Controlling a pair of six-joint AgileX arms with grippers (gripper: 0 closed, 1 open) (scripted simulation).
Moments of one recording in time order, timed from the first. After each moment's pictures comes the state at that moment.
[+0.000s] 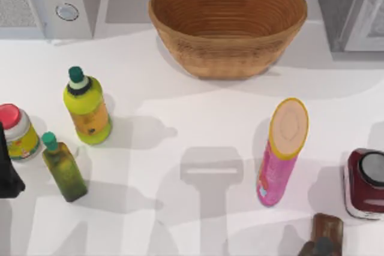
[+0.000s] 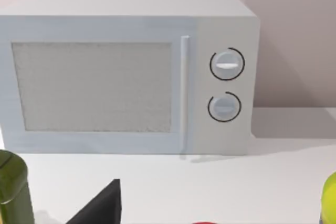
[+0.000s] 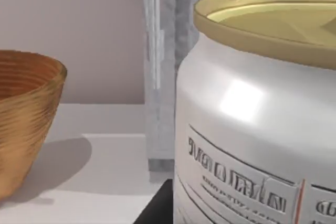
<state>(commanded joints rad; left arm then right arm) 0.00 0.00 0.00 0.00 0.00 0.00 0.05 0.11 0.15 -0.07 0.05 0.00</state>
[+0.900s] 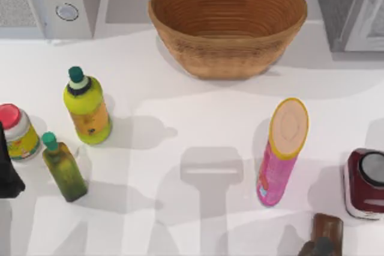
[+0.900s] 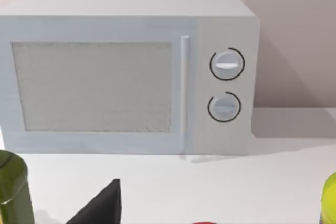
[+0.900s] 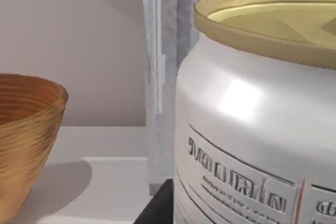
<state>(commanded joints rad) 0.00 0.00 0.00 0.00 0.00 0.00 0.06 0.16 0.13 0.06 0.06 0.00</state>
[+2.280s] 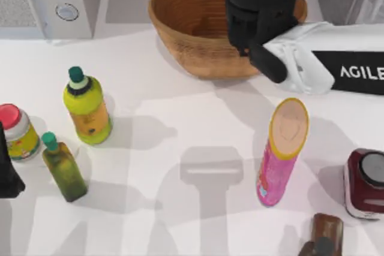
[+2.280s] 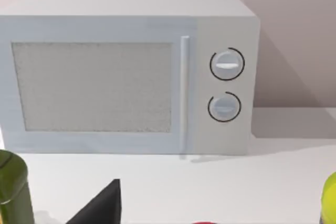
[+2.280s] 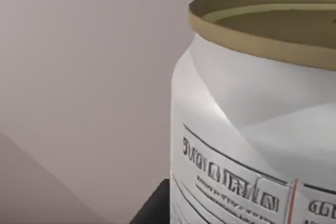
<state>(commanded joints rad) 0.00 0.00 0.00 0.00 0.00 0.00 0.64 2.03 1.38 0.63 0.66 0.02</state>
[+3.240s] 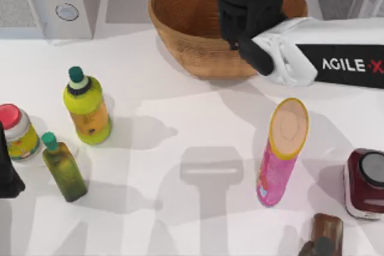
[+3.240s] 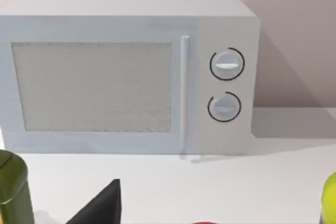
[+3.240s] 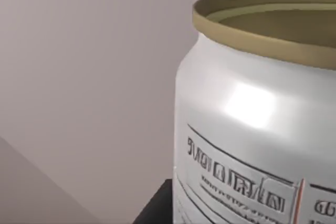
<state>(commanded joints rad) 0.00 0.00 0.00 0.00 0.00 0.00 0.62 2.12 1.47 0.64 0.64 0.02</state>
